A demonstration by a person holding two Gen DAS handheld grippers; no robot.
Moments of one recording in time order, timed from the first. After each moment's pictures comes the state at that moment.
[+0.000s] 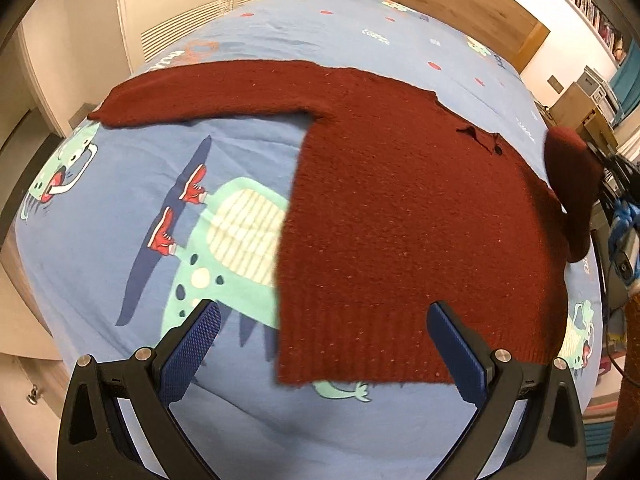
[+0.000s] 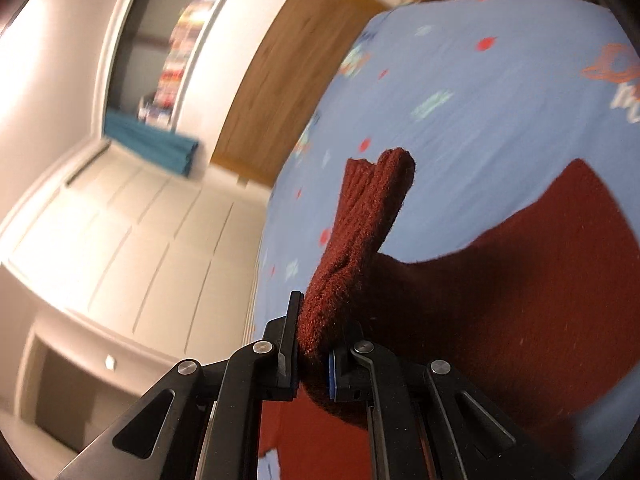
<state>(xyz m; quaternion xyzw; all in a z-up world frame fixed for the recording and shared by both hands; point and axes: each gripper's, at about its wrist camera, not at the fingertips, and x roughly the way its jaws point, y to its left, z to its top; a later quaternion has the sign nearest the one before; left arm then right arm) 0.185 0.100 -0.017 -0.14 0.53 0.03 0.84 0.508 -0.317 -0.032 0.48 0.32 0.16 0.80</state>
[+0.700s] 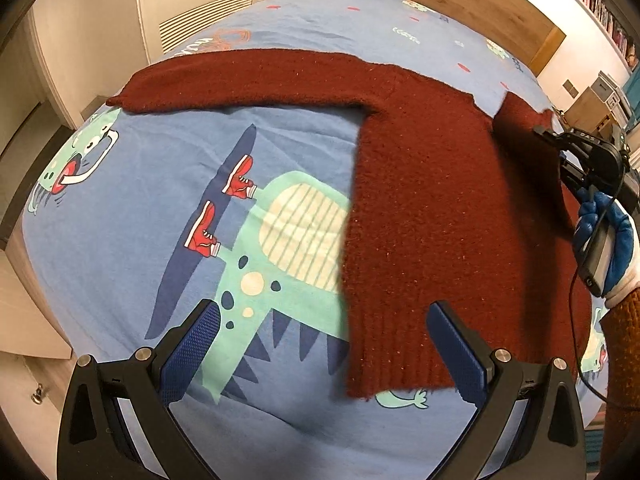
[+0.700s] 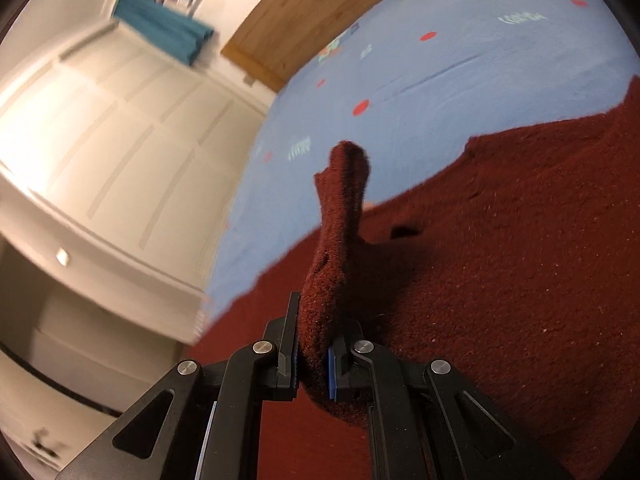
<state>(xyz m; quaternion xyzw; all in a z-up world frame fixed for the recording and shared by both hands) 0.180 0.141 -0.041 -0.14 0.53 0.05 0.83 0.530 -0.126 -0.089 0.32 0.42 0.20 0.83</state>
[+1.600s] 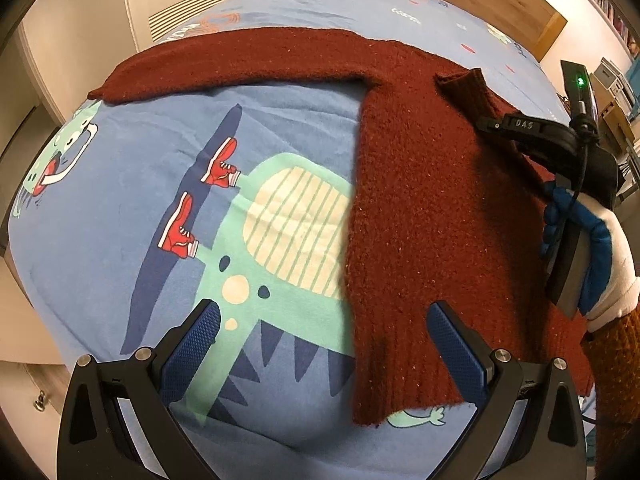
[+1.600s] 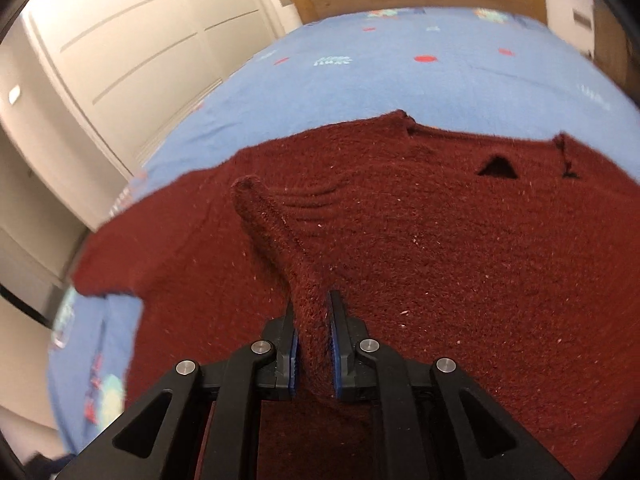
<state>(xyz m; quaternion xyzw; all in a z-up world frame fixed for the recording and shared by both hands) 0.198 0.138 -0.076 -0.12 0.54 0.05 0.83 0.530 0.016 -0.133 0.05 0.46 0.18 0.87</state>
